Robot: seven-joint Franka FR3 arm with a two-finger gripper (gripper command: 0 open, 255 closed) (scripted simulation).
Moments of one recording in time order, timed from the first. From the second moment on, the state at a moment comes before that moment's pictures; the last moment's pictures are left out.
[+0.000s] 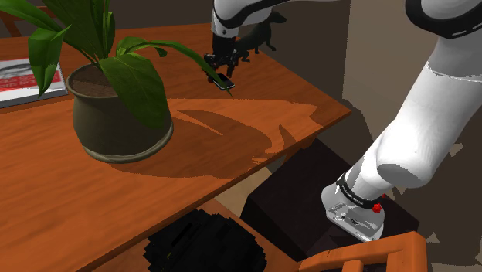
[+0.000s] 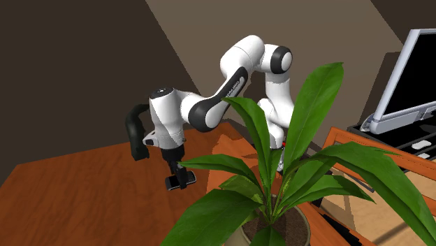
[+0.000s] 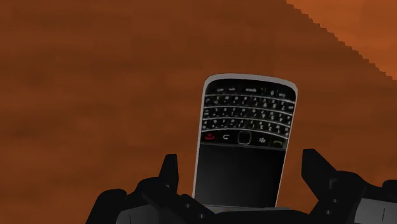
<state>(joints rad) 0.09 0.21 0.08 -1.86 0.05 2.05 0.12</state>
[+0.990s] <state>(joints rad) 0.09 0.20 0.08 -1.83 0.05 2.01 0.13</state>
